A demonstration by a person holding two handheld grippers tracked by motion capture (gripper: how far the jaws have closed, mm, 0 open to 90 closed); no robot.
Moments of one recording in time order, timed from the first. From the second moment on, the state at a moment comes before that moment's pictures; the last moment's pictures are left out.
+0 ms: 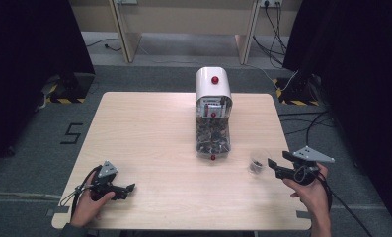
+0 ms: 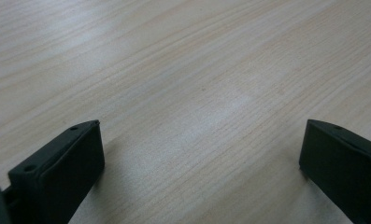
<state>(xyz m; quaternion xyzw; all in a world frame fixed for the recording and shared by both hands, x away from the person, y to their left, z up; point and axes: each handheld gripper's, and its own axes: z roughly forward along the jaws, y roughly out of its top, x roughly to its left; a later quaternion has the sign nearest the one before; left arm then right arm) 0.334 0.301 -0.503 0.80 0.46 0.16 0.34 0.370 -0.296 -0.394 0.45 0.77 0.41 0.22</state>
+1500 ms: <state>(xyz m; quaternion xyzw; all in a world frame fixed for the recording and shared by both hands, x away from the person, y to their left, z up) 0.334 0.301 -0.503 0.80 0.46 0.16 0.34 0.332 -0.308 -0.462 0.47 0.79 0.35 0.18</state>
